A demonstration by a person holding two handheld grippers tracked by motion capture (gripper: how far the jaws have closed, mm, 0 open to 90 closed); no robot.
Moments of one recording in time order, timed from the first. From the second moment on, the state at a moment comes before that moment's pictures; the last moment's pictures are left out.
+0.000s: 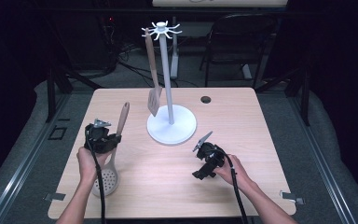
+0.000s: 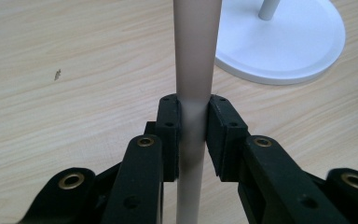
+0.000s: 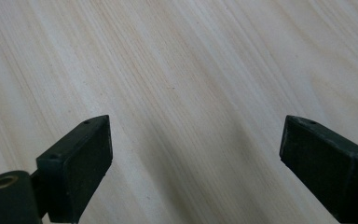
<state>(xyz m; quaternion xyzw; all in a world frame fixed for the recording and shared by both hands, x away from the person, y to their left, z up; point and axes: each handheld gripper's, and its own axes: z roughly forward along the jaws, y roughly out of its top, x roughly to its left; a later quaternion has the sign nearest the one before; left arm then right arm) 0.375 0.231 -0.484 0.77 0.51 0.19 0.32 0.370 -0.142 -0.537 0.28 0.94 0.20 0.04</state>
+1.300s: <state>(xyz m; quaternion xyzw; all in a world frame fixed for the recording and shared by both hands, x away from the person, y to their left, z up) 0.376 0.195 -0.408 0.75 0.44 0.26 0.43 0.371 -0.141 -0.540 0.28 0.94 0.20 0.03</state>
